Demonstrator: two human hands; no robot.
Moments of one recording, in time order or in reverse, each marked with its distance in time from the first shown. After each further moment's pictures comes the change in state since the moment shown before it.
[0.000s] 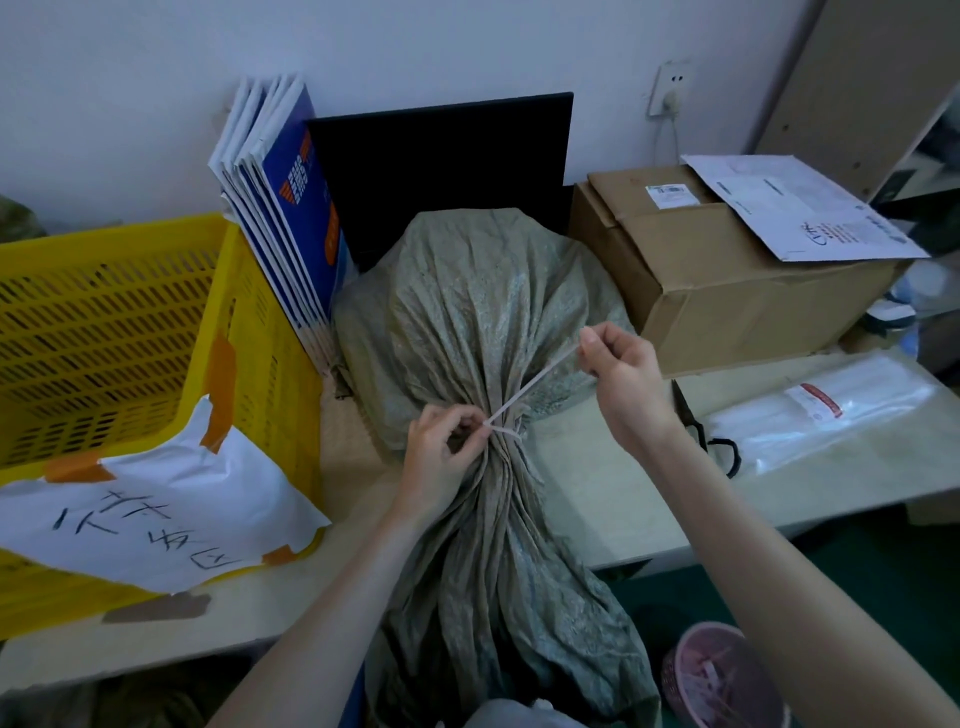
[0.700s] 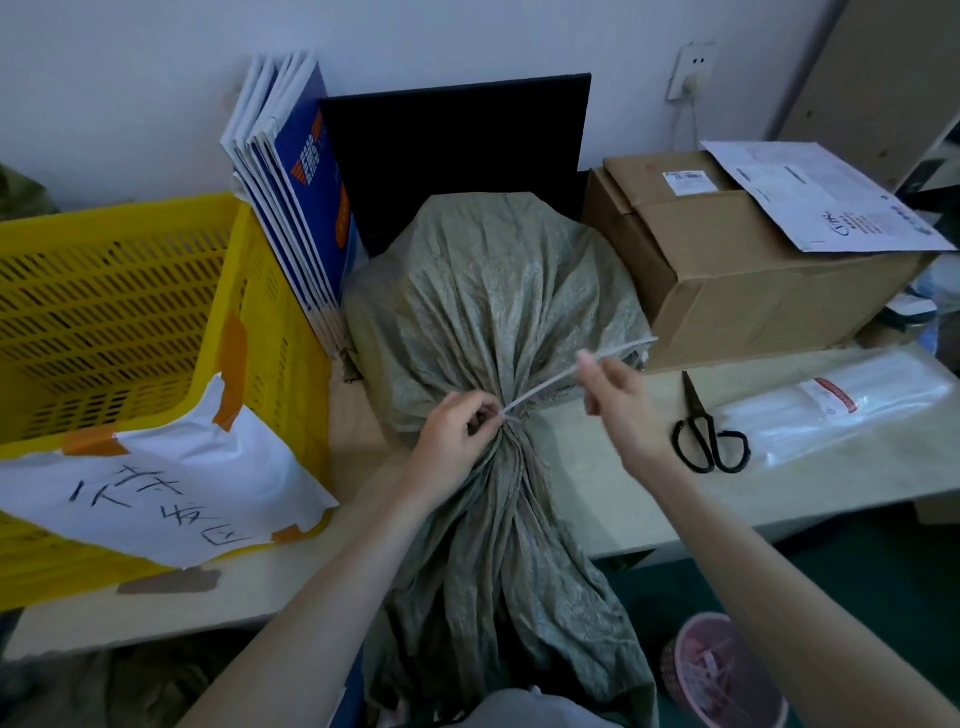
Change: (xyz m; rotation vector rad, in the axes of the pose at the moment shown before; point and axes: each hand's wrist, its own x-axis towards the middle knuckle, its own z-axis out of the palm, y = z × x) left_hand 0.008 0.000 0.002 0.132 -0.122 0.089; right_hand -0.023 0.031 -0.005 -0.242 -0.045 0.120
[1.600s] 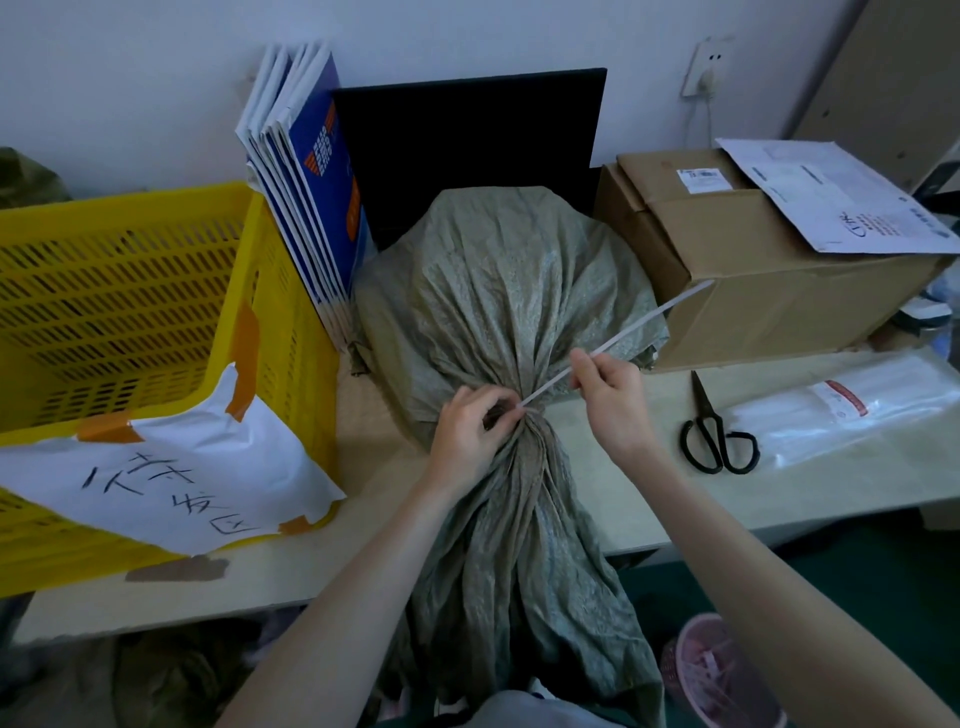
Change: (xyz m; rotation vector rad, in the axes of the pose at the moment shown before) left_hand 0.002 -0.007 0.016 -0.005 0.094 0.006; right_hand 0.013 0.008 0.021 -0.093 0.065 -0.124
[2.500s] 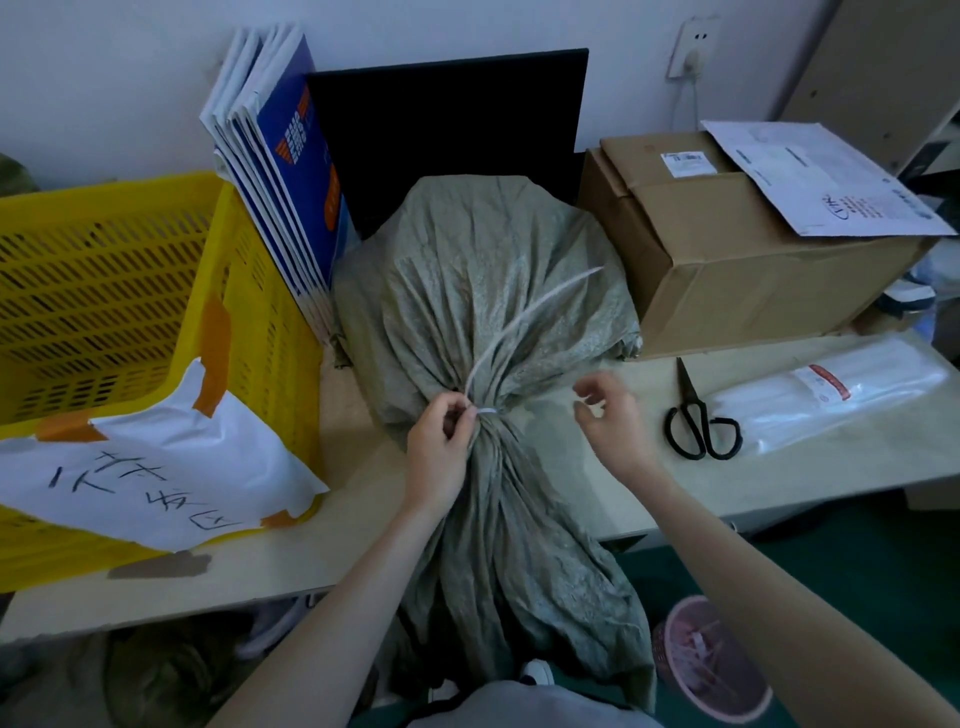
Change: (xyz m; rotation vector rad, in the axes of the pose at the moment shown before) left_hand -0.026 0.001 0.013 -0.191 0.143 -0.336; right_hand -0.008 0.068 -0.026 -0.339 -0.052 -0.040
